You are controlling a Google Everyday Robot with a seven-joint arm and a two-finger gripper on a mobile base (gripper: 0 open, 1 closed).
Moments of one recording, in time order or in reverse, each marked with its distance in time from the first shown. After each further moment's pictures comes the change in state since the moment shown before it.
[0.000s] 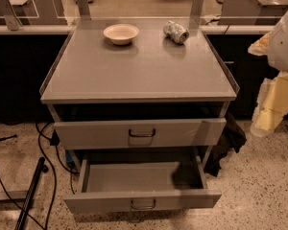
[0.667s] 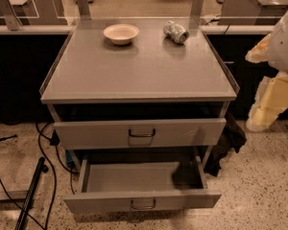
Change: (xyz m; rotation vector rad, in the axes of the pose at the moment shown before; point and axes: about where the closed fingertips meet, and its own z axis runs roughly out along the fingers) arm 0.000 0.000 0.000 0.000 0.000 0.000
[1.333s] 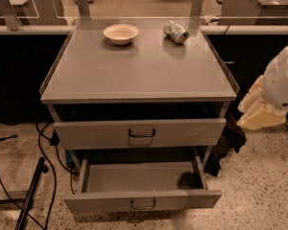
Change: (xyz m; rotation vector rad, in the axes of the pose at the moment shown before) arm 0.018 0.021 0.048 0.004 -0.019 0.039
